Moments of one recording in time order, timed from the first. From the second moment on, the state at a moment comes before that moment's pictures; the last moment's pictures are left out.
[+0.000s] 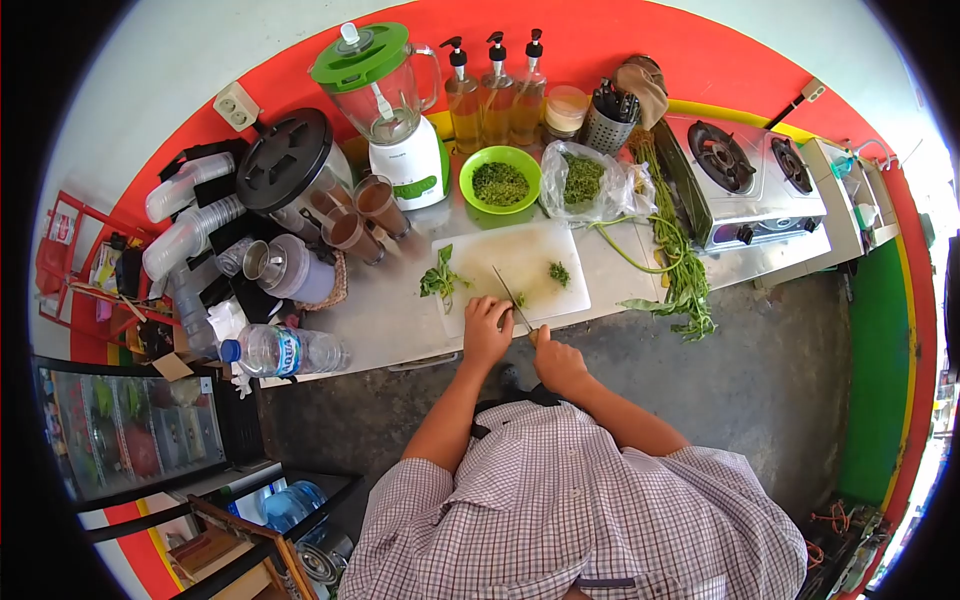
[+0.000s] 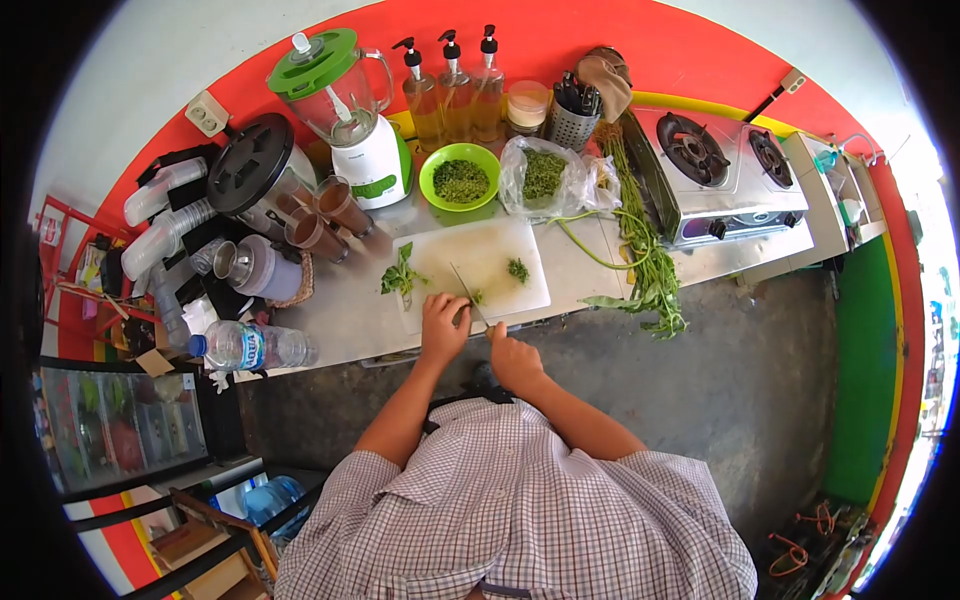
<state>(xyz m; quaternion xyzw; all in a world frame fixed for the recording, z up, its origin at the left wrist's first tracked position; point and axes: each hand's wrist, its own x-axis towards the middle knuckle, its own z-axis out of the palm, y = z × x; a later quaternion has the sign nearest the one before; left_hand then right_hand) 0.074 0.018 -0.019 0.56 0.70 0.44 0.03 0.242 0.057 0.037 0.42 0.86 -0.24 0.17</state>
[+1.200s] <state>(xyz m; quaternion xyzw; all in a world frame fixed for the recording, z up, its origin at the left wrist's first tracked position) 0.070 0.020 -0.022 0.55 0.70 0.46 0.05 0.240 0.052 0.046 0.42 0.86 -0.24 0.14</state>
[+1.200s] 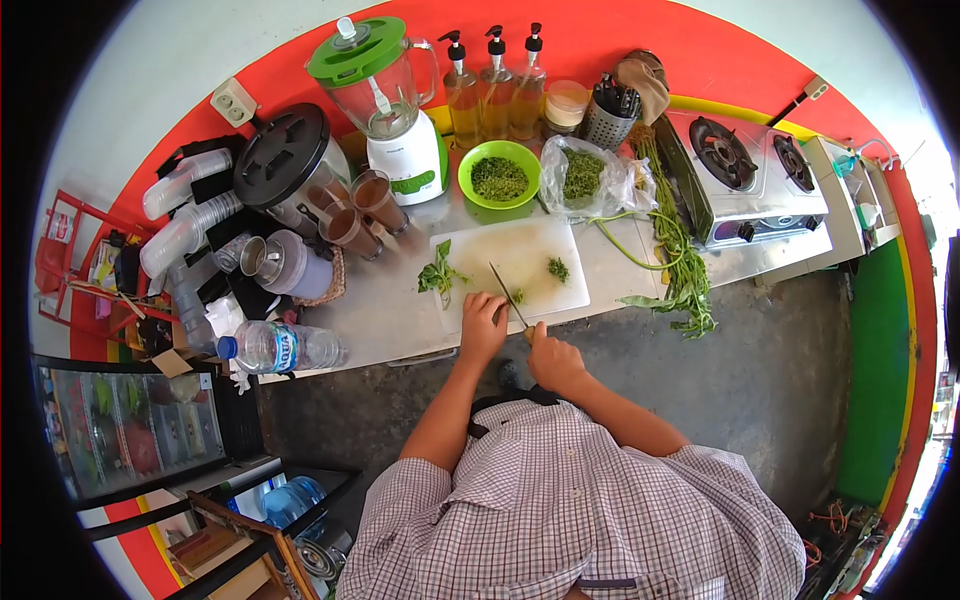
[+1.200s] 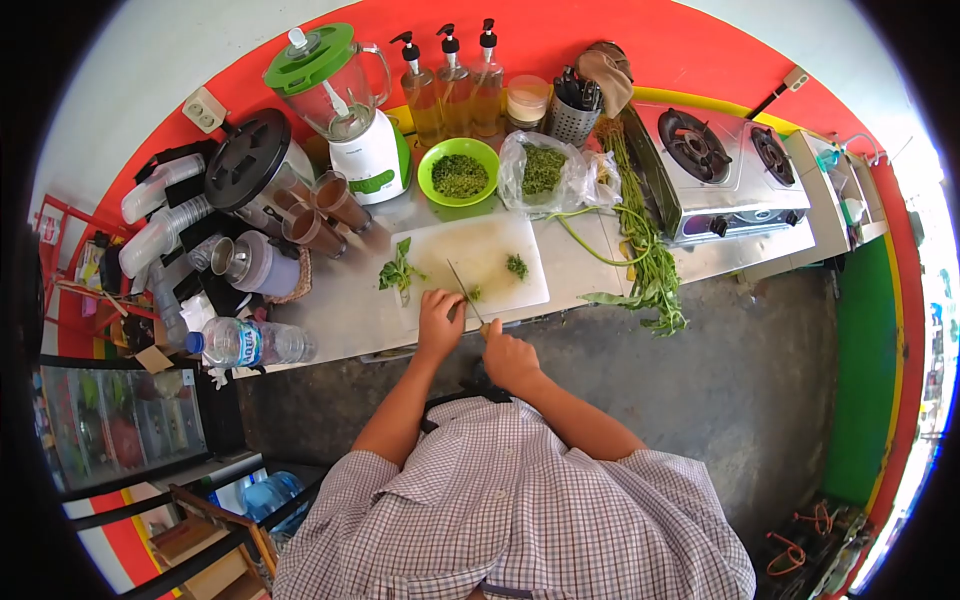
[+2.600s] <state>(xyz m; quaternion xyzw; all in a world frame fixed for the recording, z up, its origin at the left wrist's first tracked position) 0.052 0.016 -0.027 0.43 0.72 0.53 0.12 0.235 0.047 0.042 0.44 0.86 -0.28 0.03</state>
